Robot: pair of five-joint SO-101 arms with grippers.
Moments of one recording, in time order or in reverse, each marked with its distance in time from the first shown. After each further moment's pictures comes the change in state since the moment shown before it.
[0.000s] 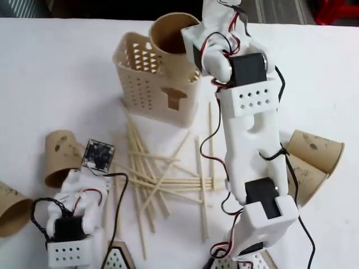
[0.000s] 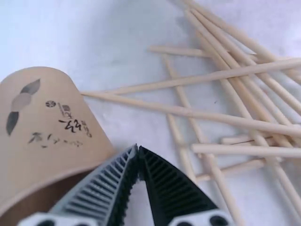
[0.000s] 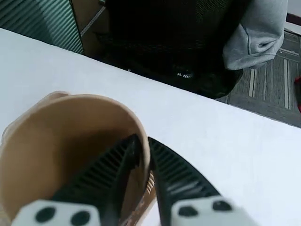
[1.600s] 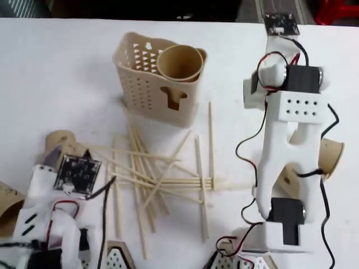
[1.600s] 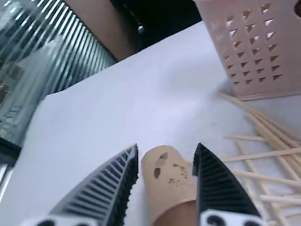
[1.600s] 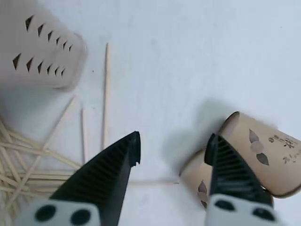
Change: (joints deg) left arm -7.6 -0.7 -34.9 9.6 -11.3; right arm 18.8 -12.7 24.8 24.9 0.1
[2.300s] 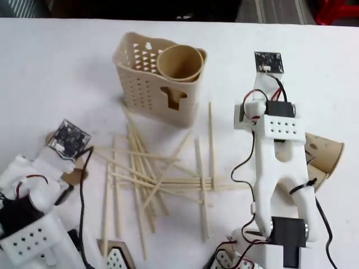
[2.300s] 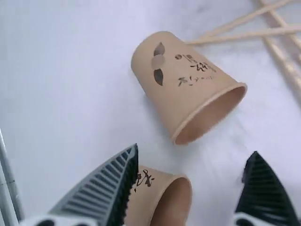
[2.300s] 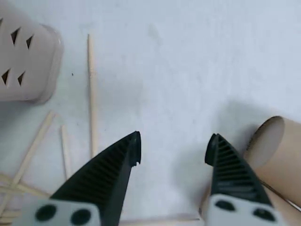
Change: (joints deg) left arm -18.5 37.9 -7.5 3.2 -32.0; right arm 0.0 -8.3 40.0 -33.8 -4.1
